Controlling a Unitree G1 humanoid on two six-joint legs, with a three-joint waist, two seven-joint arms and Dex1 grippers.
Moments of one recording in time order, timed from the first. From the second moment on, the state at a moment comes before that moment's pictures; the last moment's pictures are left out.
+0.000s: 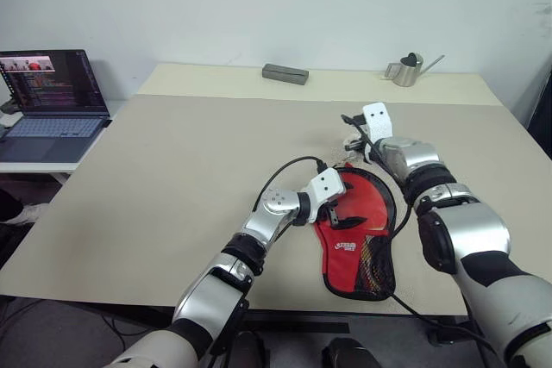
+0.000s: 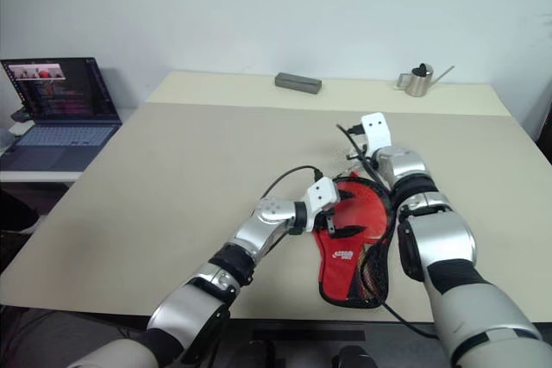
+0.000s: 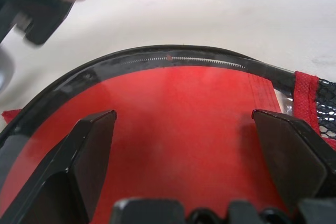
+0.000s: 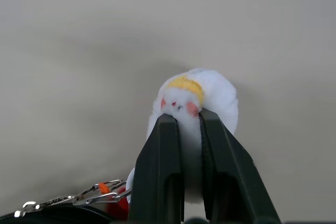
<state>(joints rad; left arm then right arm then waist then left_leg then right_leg) -0.79 0.03 -0.31 0.84 0.04 -0.16 -0.90 -1.23 -0.31 -0.03 1.22 0.02 0.40 0.33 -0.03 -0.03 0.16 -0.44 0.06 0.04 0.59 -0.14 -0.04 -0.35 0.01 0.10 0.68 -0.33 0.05</state>
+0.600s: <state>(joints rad) -0.78 0.04 -0.31 0.83 0.04 -0.16 -0.91 -0.97 -0.51 0.02 0.73 0.02 0.71 0.53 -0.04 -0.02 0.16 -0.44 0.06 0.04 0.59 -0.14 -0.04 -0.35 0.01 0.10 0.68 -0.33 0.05</state>
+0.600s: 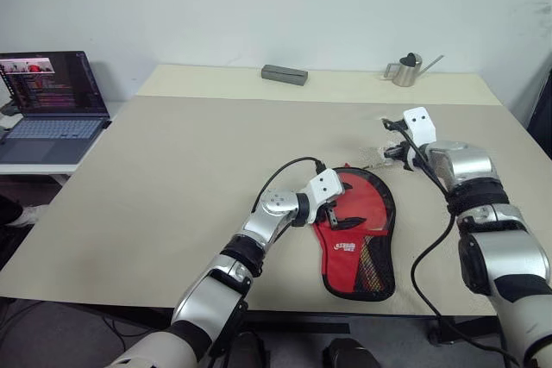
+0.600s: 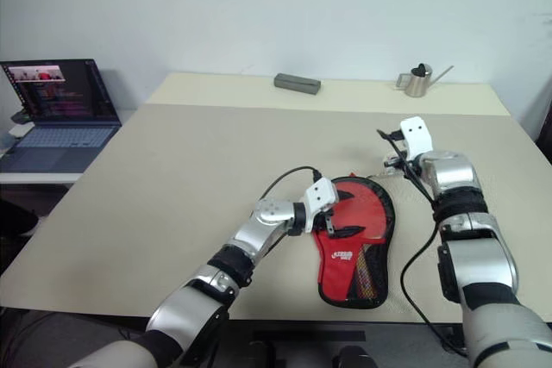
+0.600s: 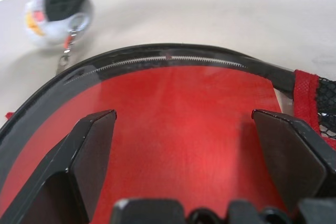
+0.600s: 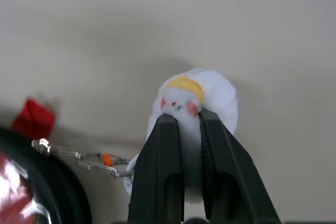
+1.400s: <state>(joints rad) -0.79 0.03 -0.31 0.84 0.04 -0.15 -0.91 -0.40 -0.91 -0.01 -0.18 0.29 1.16 0.81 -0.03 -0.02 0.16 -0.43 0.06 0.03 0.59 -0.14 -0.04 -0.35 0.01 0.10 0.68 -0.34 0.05</state>
